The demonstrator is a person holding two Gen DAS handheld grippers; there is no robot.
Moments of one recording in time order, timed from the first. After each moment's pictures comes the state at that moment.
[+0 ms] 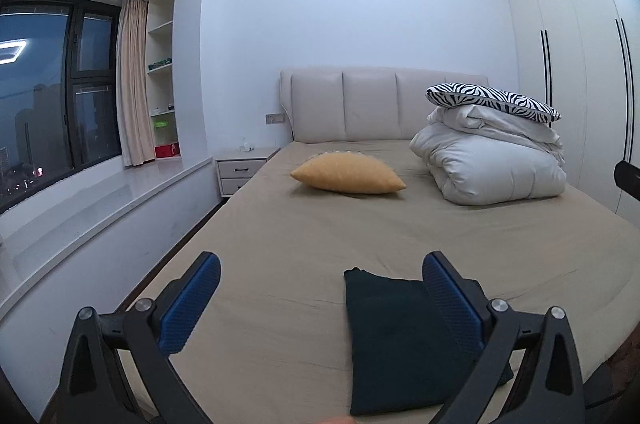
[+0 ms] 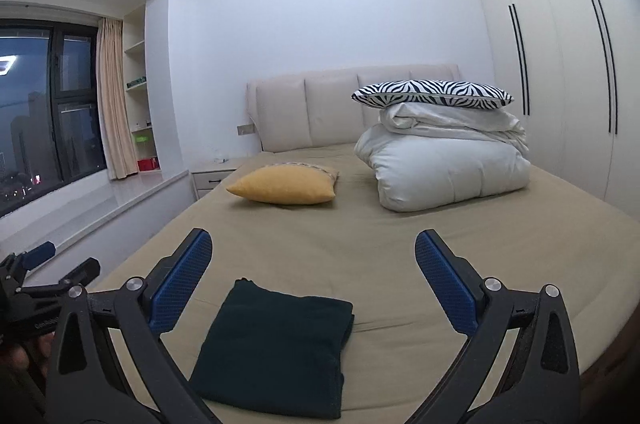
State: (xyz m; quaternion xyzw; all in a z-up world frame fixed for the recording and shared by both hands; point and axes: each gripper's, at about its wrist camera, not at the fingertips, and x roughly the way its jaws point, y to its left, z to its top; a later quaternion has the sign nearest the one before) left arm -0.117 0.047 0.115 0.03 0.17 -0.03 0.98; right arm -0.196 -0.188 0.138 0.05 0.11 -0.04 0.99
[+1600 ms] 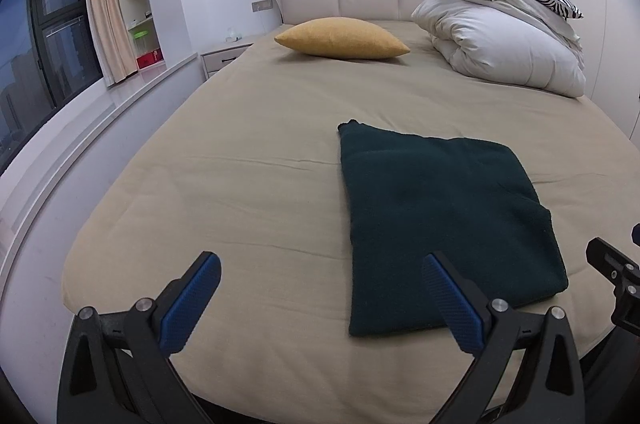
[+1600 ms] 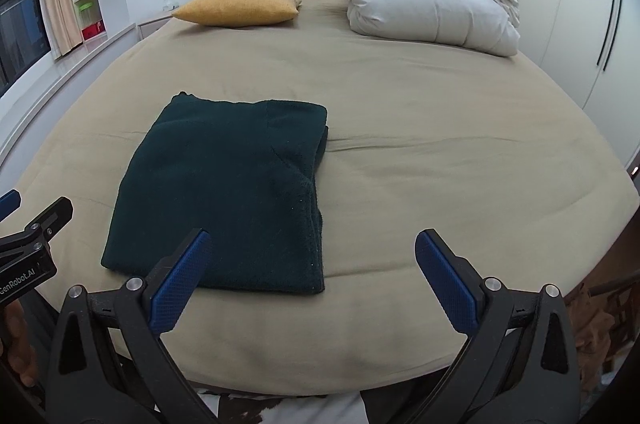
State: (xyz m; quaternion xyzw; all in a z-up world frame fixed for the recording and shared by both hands) left arm -0.059 0.029 -0.022 0.06 0.37 -0.02 0.93; right arm -0.145 -0.176 -0.038 0.03 0.40 -0.11 0.91
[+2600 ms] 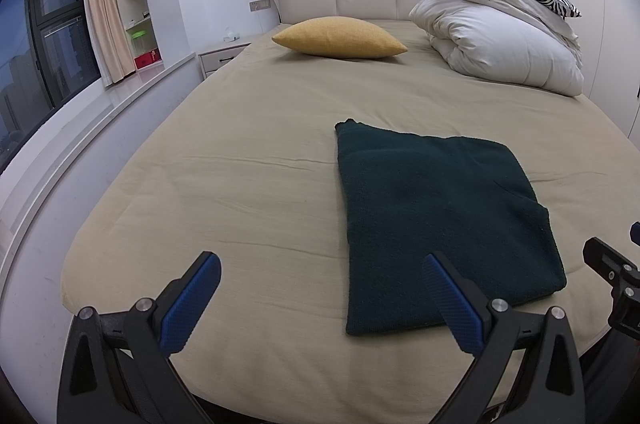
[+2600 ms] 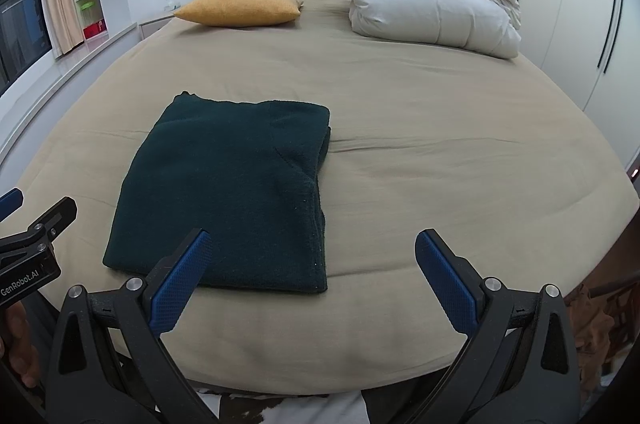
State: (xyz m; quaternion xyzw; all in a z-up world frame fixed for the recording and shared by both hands) left arm -0.062 0.026 -0.022 0.06 0.37 -0.02 0.93; right arm -0.143 -0.169 -0.036 0.03 0.40 -0.11 0.91
